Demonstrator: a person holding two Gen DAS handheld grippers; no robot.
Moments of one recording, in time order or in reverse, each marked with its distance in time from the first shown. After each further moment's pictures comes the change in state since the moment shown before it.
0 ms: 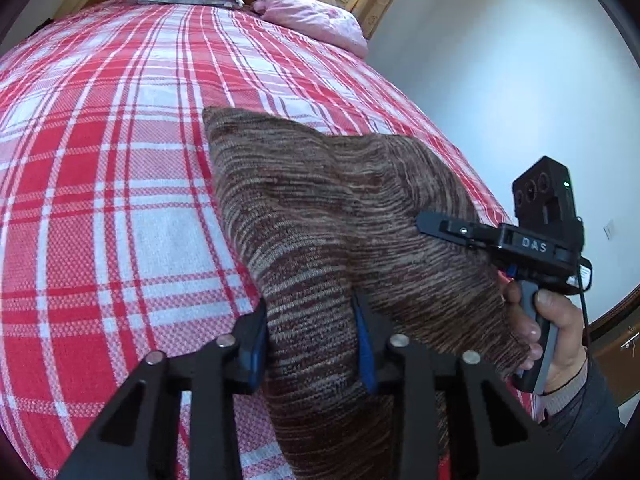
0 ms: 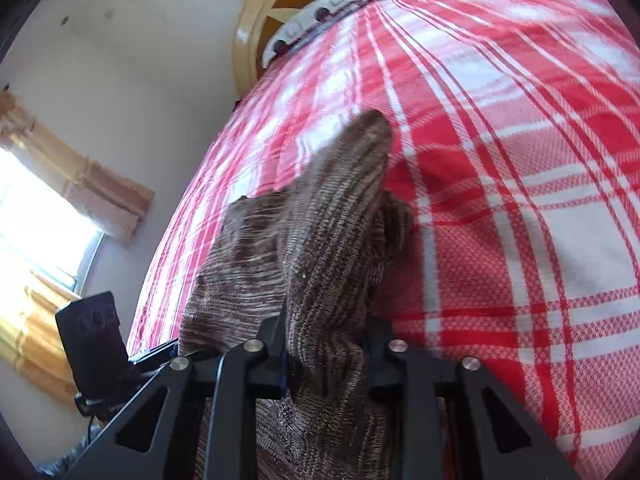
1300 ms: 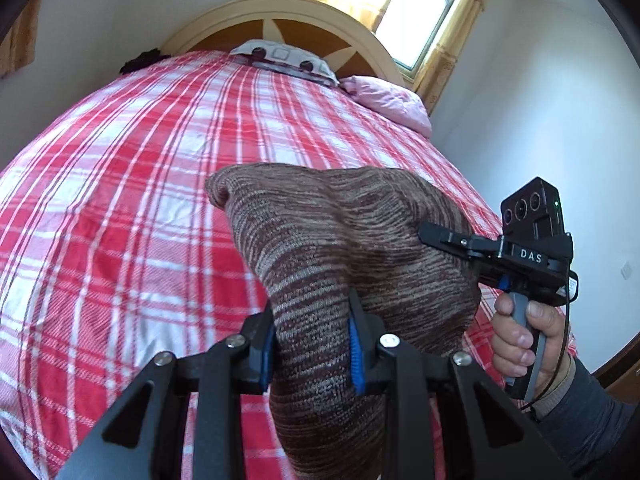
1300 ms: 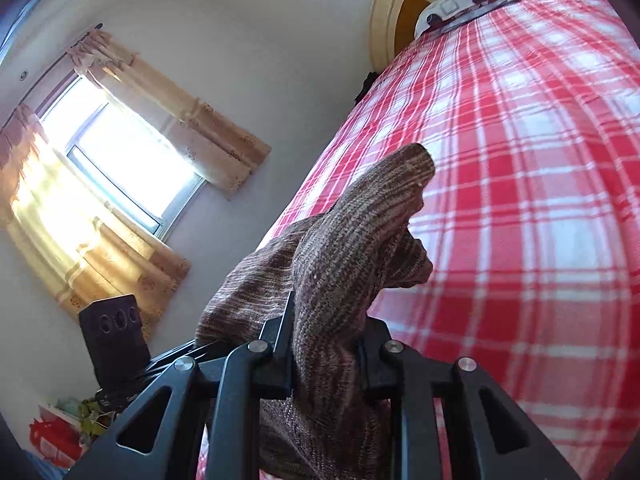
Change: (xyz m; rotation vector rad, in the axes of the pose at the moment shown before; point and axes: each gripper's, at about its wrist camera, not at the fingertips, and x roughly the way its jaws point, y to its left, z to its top) left arm -0.248 0.137 -0.097 -0.112 -0.238 0.186; right arm 0.099 0.275 -0.091 -0.168 0.047 0.339
